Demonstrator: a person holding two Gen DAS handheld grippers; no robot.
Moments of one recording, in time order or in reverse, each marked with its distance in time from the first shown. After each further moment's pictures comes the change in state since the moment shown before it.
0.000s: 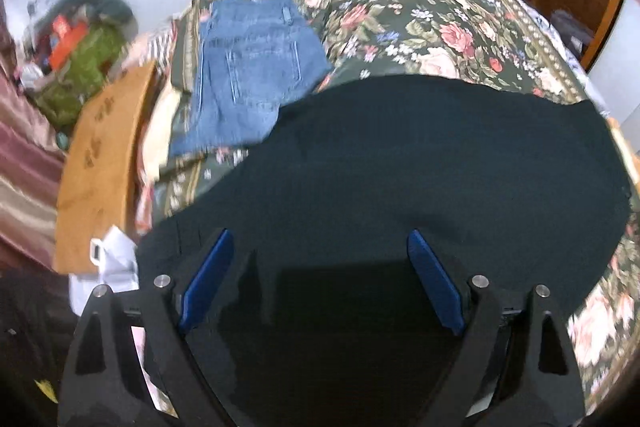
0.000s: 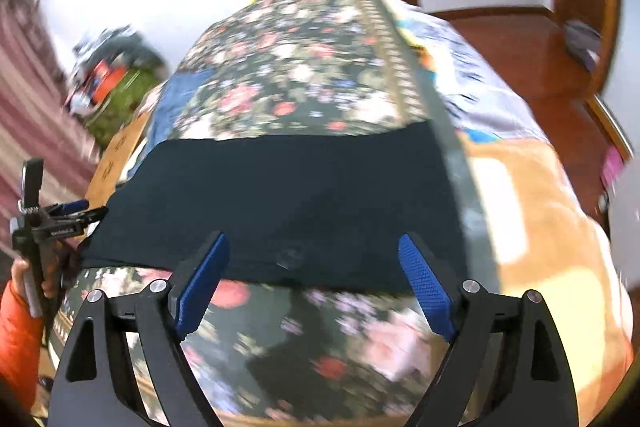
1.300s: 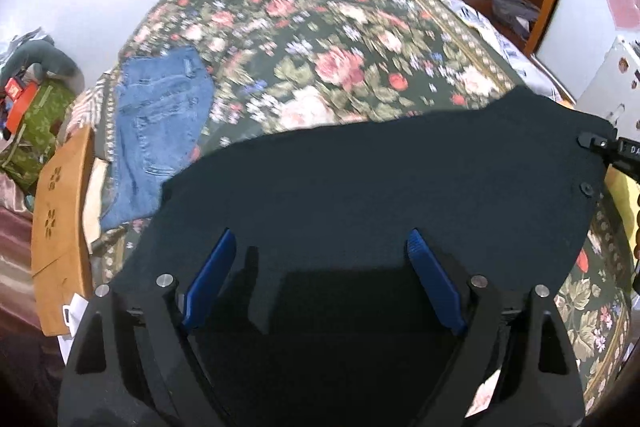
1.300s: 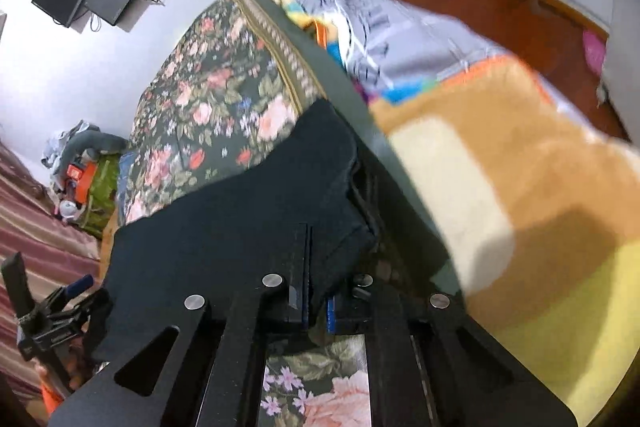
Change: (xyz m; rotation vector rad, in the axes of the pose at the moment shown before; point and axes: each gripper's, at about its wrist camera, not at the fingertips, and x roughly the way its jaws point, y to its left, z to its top) left arm -0.005 -0.088 0.040 0.129 -0.077 -0.139; right arm 0.029 -0.079 0.016 0.339 -0.039 0.019
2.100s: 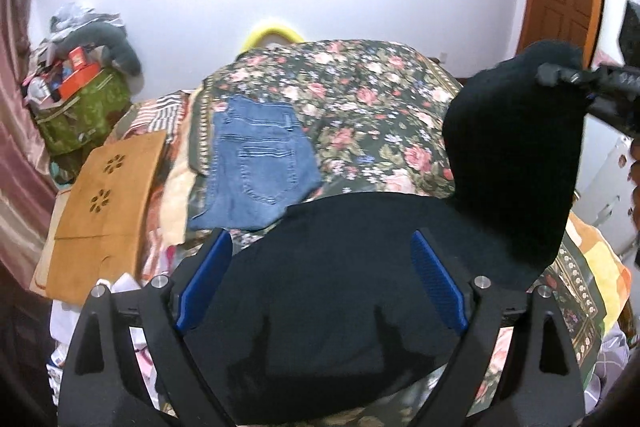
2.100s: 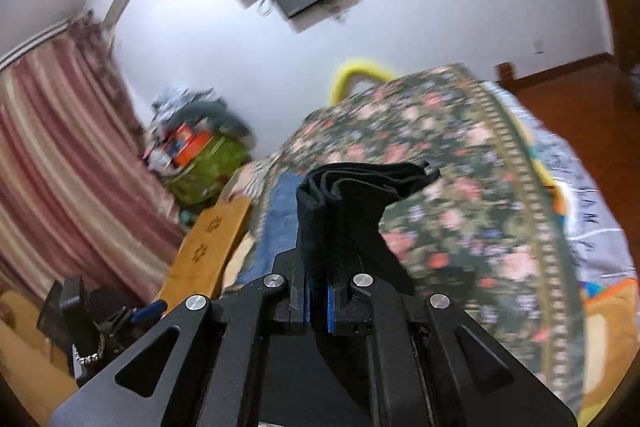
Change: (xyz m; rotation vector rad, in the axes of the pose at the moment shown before) left arm -0.125 0.108 -0.047 -0.224 -0.269 0.050; right arm -0.023 0.272 0.024 -0.432 -0.074 0.335
